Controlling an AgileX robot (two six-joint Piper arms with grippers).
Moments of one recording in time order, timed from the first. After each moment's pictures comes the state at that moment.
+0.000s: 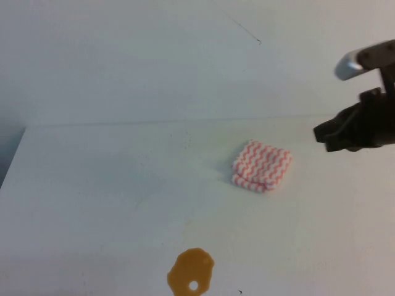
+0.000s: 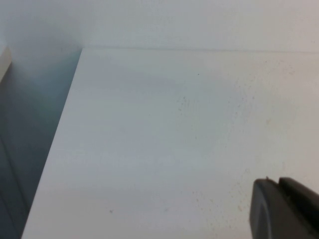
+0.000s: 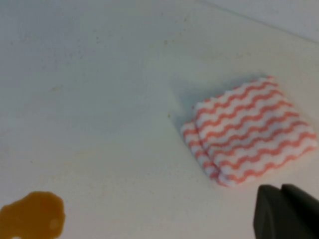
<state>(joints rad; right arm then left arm) 0.19 1.50 -1.08 0.75 0.55 -0.86 0.01 -0.03 0.04 -0.20 0.31 0.03</state>
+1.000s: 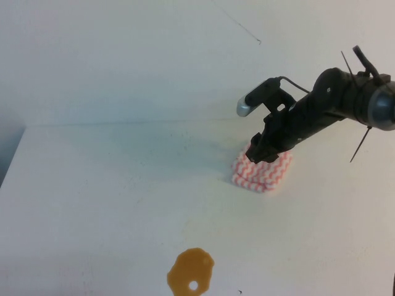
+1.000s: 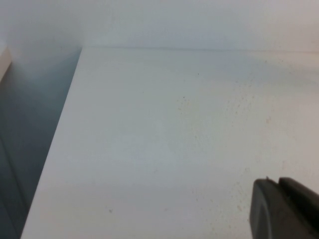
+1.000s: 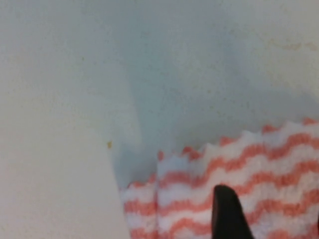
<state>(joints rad) 0.33 2.23 -1.70 0.46 0.59 -0.81 0.01 -0.03 0.04 -0.20 0.31 0.03</state>
